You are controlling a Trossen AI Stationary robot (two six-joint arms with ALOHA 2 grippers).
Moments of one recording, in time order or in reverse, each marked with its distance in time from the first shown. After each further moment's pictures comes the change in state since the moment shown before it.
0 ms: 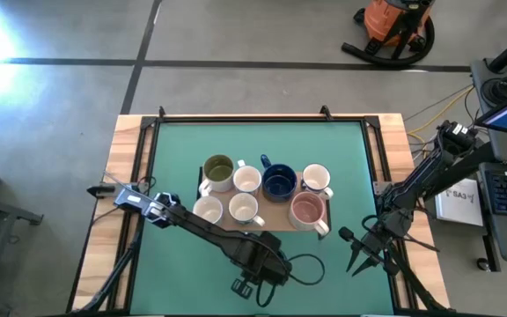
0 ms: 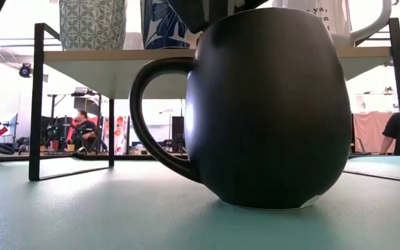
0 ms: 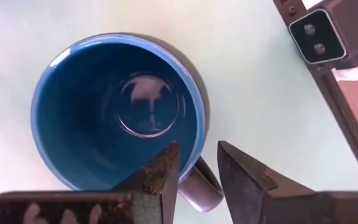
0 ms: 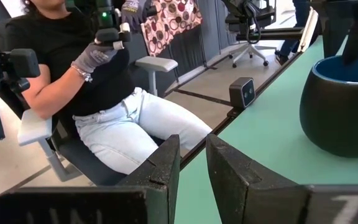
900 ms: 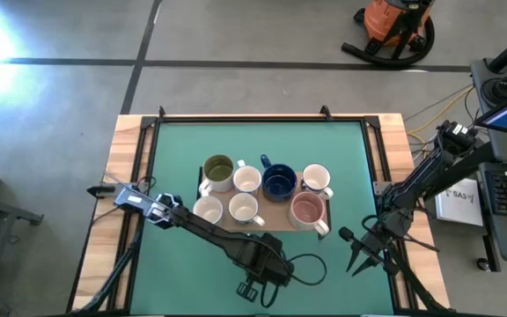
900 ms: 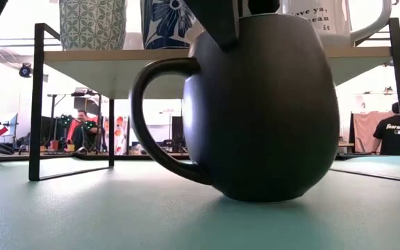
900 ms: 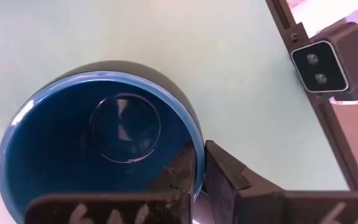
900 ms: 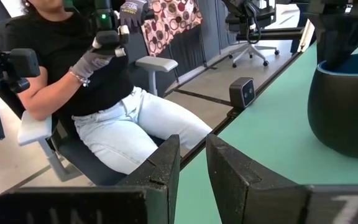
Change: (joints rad) left arm 0.003 0.016 -0.014 0.073 0.016 -0.077; right arm 0.000 0.000 0.000 0.000 0.000 -0.001
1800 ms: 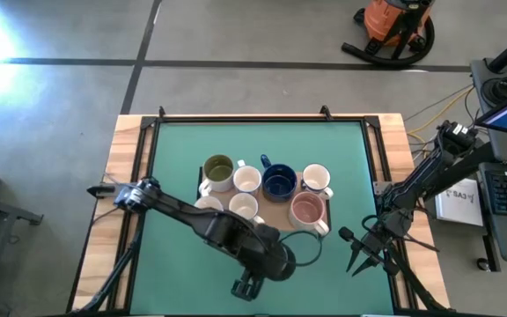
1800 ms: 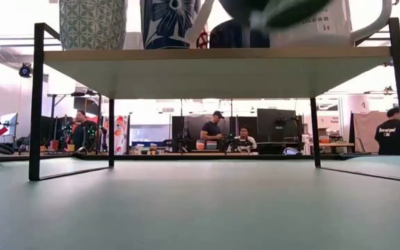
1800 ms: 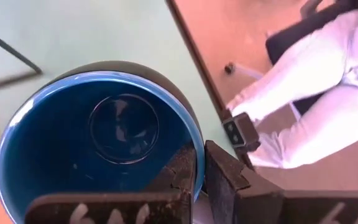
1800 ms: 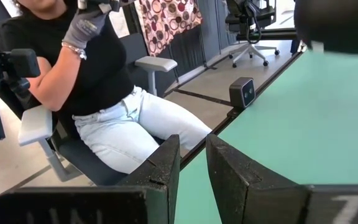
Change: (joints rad) left arm 0.018 -0.222 0.003 0.087 0.077 -0.136; right arm 0.000 0.000 0.000 0.000 0.000 0.001
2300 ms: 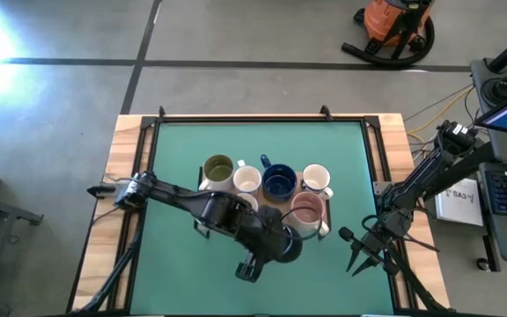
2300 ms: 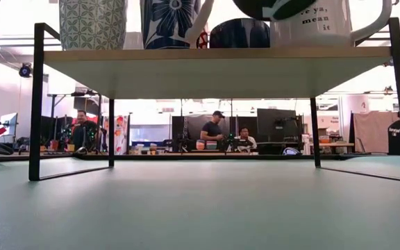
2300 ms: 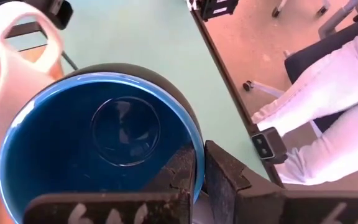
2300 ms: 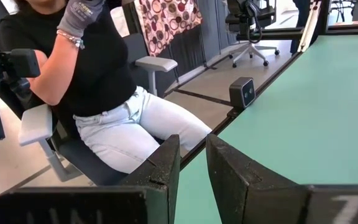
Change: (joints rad) left arm 0.068 -0.067 0.000 0.012 -0.038 0.061; right arm 0.000 0.000 0.000 0.000 0.000 0.000
